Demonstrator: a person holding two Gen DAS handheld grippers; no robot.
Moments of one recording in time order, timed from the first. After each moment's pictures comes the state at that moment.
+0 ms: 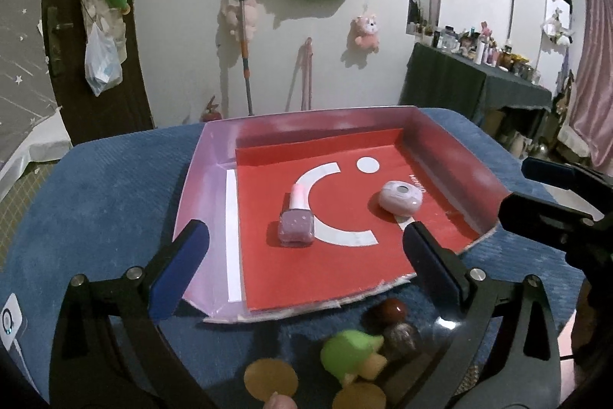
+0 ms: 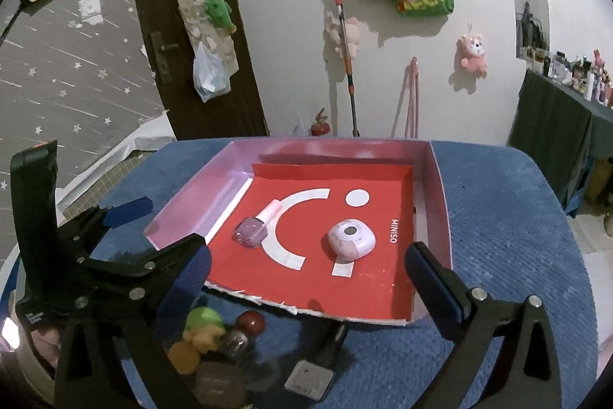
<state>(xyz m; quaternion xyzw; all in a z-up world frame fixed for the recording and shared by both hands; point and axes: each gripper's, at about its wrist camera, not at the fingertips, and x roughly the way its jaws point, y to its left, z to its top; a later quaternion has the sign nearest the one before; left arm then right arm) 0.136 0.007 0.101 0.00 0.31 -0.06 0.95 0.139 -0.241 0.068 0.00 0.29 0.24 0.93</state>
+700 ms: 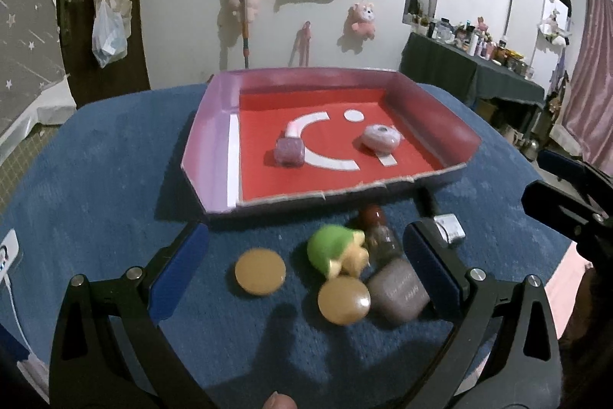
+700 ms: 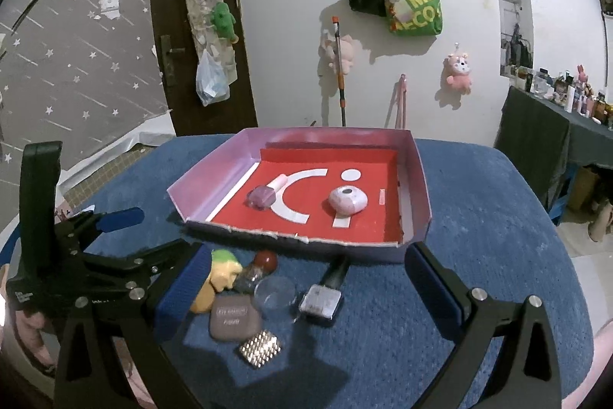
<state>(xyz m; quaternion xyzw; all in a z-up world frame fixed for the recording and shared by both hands) 0.064 0.013 0.075 -0.02 0.33 -0.07 0.94 0.054 -0.254 0.049 -0.01 0.26 0.22 0.94</state>
